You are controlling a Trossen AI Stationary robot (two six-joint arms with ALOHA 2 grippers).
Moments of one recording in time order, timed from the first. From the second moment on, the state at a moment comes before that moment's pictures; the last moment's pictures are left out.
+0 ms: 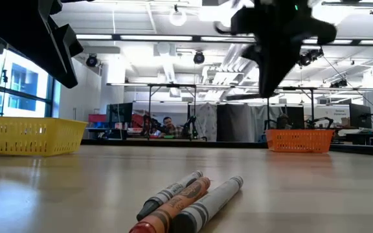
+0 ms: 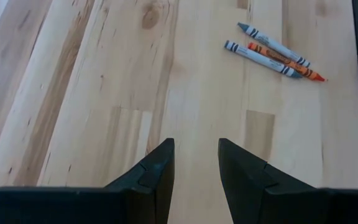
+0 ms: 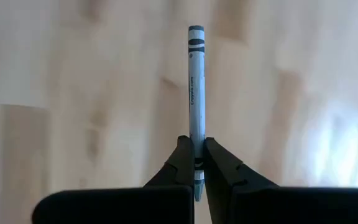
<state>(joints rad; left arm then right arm) -0.63 1.52 0.91 -0.40 -0.36 -0.68 0.17 1.65 1.26 -0.94 0.18 -0.03</state>
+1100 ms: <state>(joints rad) -0.50 1.52 0.91 -0.44 -0.55 -0.63 -0.61 1.23 0.74 -0.69 0.37 0.32</state>
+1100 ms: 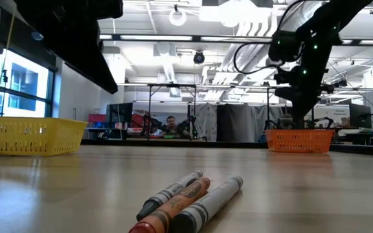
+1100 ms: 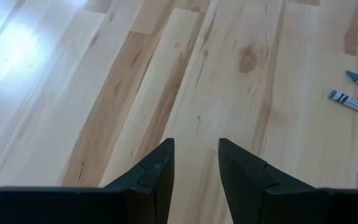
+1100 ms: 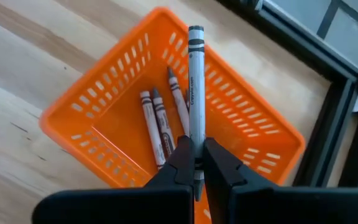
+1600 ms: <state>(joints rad) -0.50 1.52 0.91 -0.44 -0.55 -0.62 -0.61 1.37 0.74 -0.65 0.37 0.33</state>
